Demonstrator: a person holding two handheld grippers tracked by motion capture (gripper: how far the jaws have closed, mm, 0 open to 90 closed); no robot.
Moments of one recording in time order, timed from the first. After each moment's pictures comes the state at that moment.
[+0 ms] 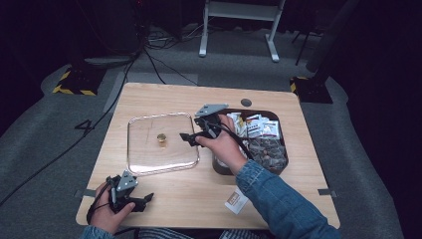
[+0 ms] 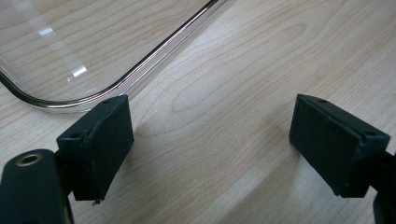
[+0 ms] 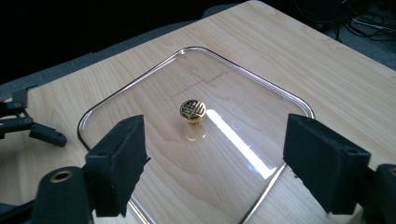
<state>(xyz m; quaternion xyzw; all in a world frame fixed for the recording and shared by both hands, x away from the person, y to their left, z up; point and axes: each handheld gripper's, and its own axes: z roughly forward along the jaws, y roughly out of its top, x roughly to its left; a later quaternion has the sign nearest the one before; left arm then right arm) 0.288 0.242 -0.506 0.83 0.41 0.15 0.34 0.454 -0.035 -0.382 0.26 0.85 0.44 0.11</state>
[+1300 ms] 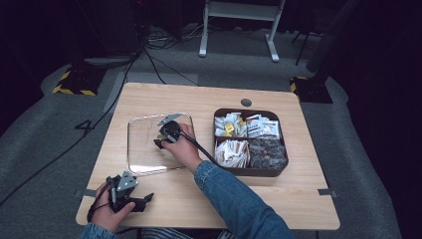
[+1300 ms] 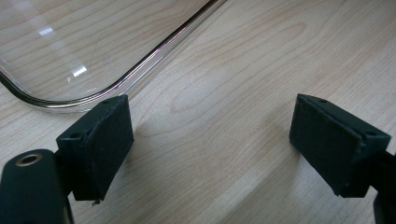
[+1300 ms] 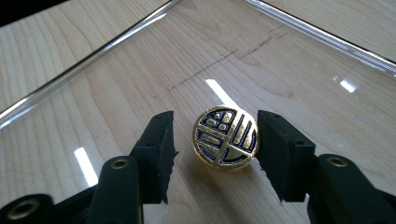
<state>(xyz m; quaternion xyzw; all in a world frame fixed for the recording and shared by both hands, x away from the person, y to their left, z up) 0.288 0.242 -0.506 0.83 0.41 0.15 0.34 0.495 0.075 -0.484 0.27 0.88 0.38 0.09</state>
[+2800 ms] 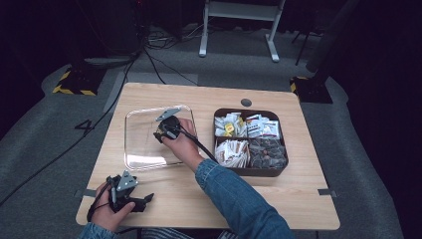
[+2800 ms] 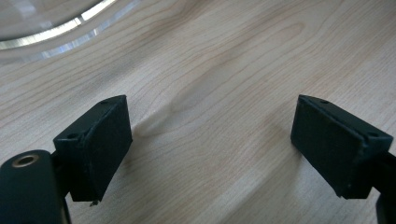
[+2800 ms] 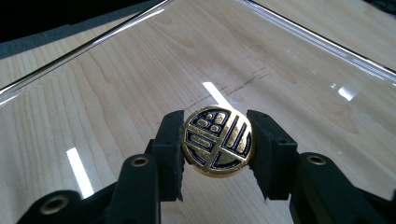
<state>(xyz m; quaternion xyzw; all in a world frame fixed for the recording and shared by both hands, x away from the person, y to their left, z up) 0.289 0.242 -0.505 0.84 0.40 0.15 0.34 0.491 0.072 -0.448 0.24 0.88 0.39 0.13</state>
